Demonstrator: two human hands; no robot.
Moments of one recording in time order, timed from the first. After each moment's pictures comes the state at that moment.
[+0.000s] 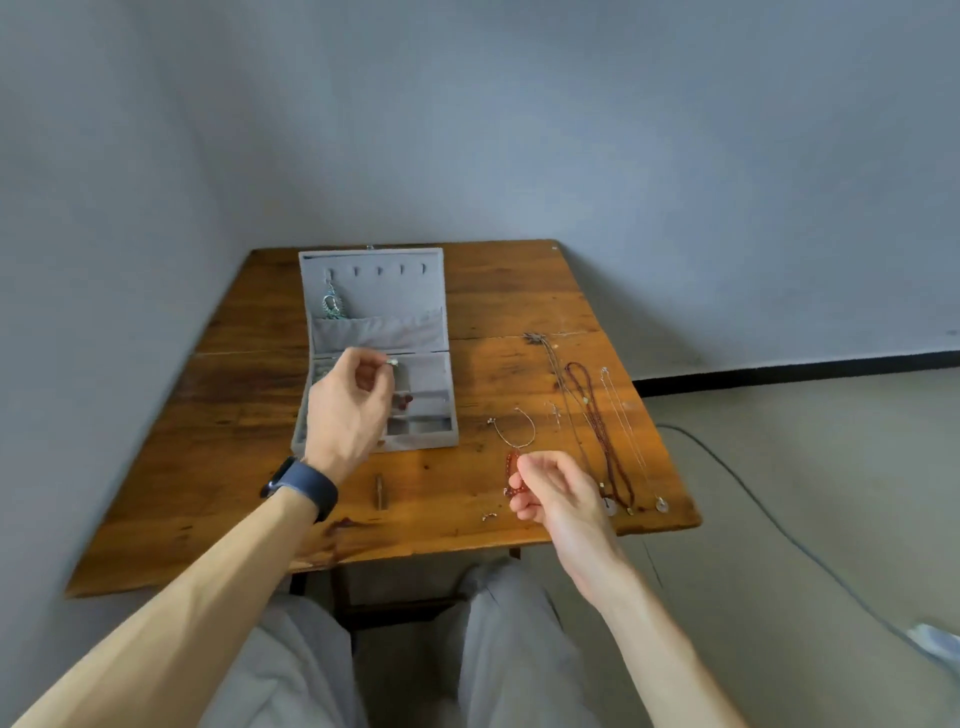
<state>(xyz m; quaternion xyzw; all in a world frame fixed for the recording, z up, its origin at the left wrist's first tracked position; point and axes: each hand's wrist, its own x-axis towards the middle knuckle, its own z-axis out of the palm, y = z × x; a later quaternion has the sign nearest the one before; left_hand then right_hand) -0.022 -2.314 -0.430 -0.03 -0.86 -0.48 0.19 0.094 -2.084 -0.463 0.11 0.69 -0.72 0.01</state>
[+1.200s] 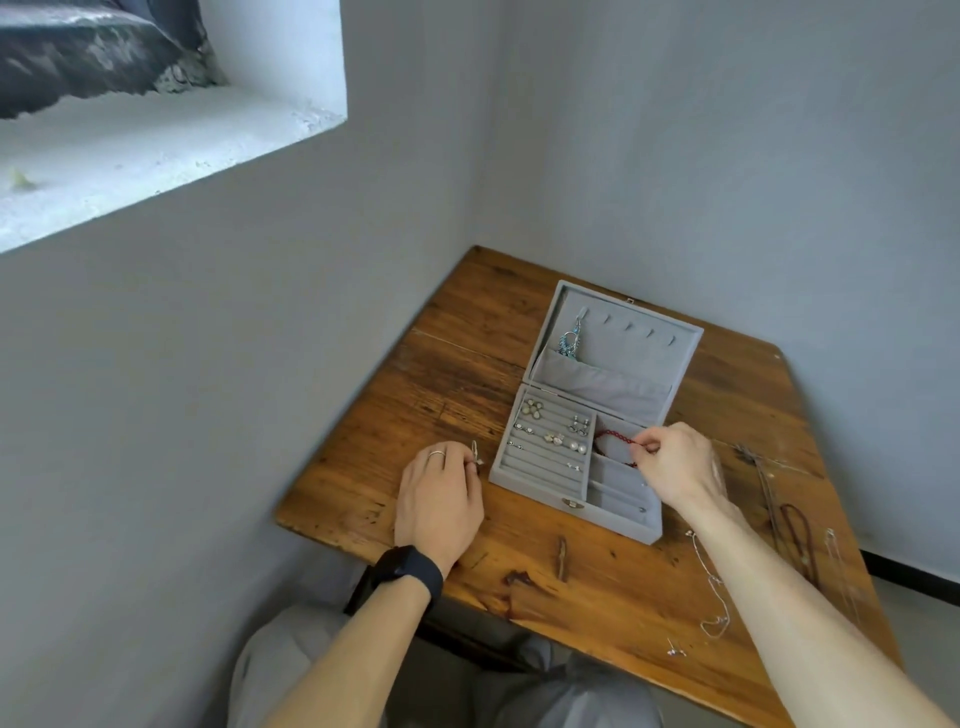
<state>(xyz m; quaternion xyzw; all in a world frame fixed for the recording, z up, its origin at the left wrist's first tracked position) 0.016 -2.422 -0.505 0.14 -0.93 -0.27 0.19 -0.124 -2.168 -0.461 -0.05 0.99 -0.13 -0.03</state>
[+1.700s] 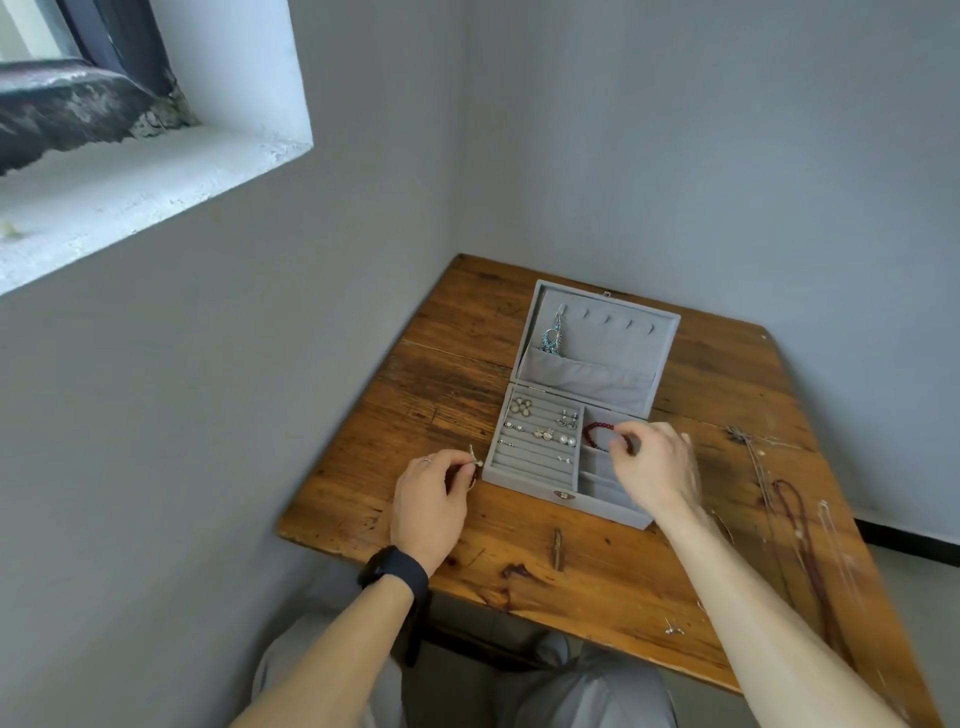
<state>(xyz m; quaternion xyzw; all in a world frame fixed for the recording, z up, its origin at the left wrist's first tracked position) 0.020 -2.431 -0.502 0.12 -0.90 -0.39 0.17 -0.086 -2.183 -0.463 -0.02 0.98 -0.20 -0.07</state>
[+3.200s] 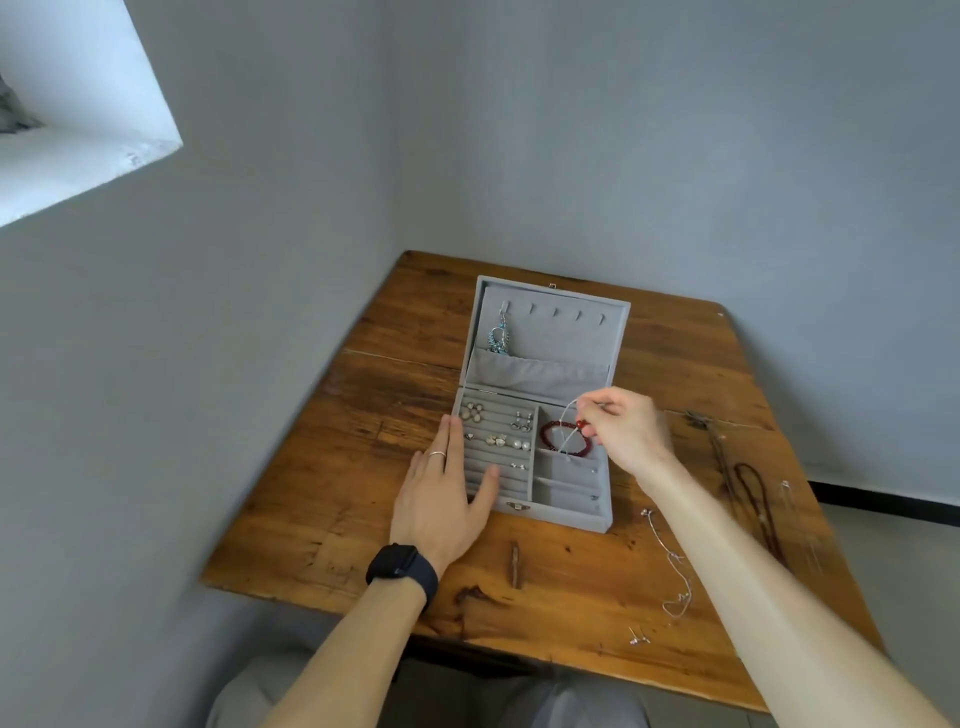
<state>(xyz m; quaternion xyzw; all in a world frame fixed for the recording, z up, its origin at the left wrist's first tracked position) -0.026 -2.384 -0.515 0.05 -0.96 -0.25 0.11 -0.119 -2.169 -0.436 0.02 0.88 -0.48 0.00</state>
